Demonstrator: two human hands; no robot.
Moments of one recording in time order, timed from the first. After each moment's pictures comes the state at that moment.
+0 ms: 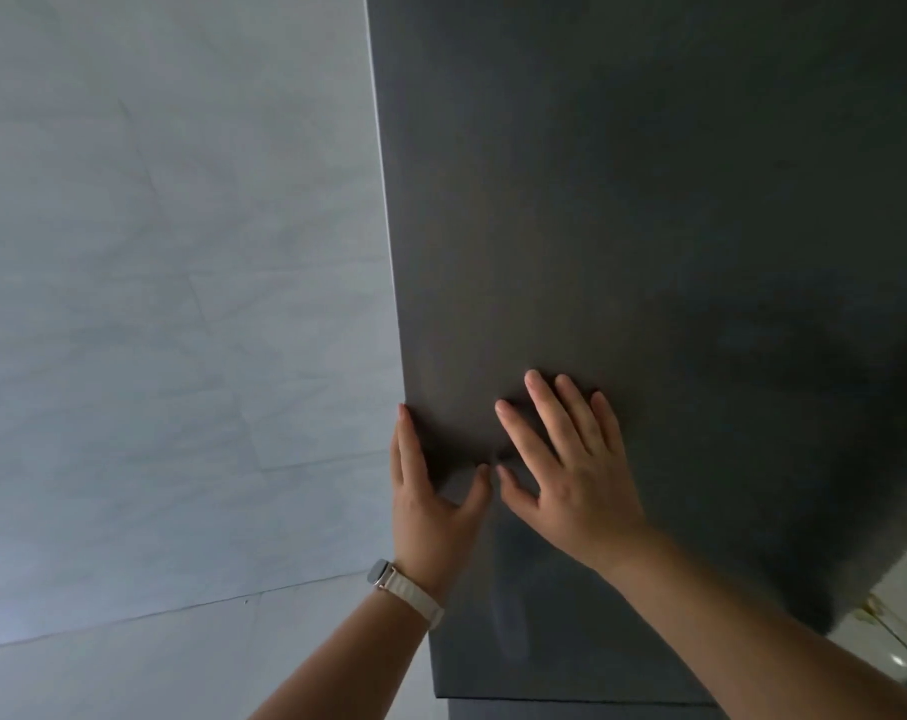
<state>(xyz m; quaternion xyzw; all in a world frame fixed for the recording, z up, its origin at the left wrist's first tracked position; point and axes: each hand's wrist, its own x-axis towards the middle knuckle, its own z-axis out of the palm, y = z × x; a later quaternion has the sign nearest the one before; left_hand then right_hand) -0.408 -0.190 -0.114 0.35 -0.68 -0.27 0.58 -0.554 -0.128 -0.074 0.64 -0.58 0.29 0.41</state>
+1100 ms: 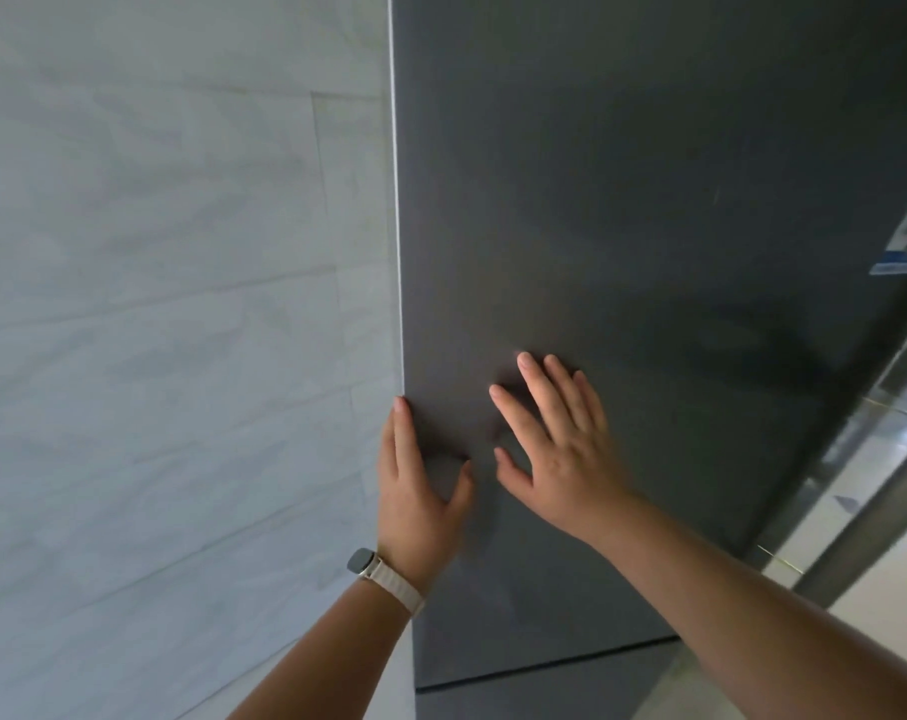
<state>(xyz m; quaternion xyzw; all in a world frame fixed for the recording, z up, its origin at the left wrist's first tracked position) -0.435 -0.323 -0.120 0.19 -0.78 -0.32 0.51 -0.561 -0.204 -0.069 0.54 -0.70 0.19 0.43</state>
